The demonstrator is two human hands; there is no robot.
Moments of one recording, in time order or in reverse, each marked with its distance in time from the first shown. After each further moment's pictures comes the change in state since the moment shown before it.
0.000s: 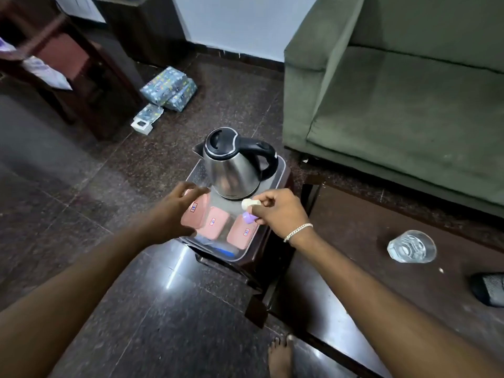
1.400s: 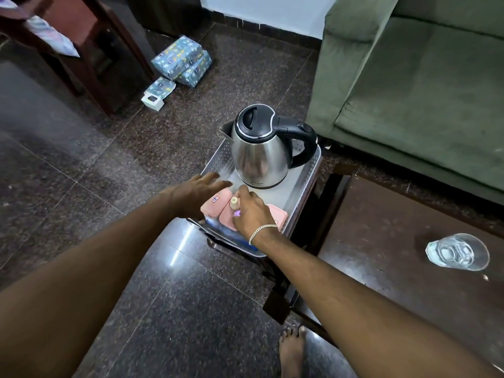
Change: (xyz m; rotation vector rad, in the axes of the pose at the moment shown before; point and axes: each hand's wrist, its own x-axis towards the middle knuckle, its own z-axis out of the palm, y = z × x) left_hand 0.051 -0.077 0.028 0.406 -0.292 0.062; right_hand 0.045 0.039 0.141 -0.618 -0.111 -0.132
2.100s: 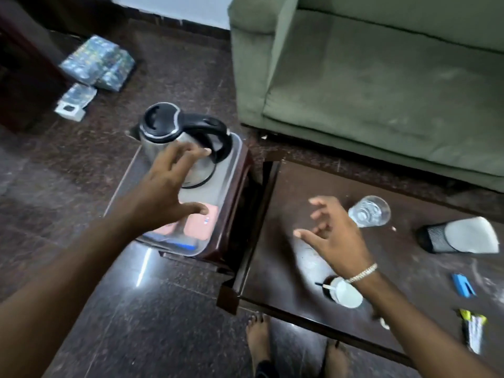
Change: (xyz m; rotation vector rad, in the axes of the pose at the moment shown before) left_hand -0.001 0.126 -0.071 -0.401 0.617 0.278; right_hand -0.184 0.166 -0.177 0.238 0.400 0.150
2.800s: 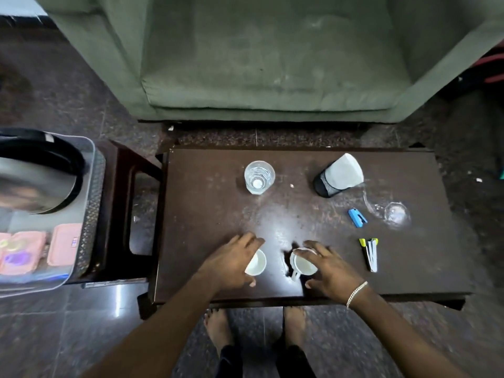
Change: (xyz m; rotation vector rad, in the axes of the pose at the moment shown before) left_hand 0.024 0.248 0.313 0.060 -0.722 0.239; right_hand -0.157 0.246 -0.135 -0.538 -0.413 0.227
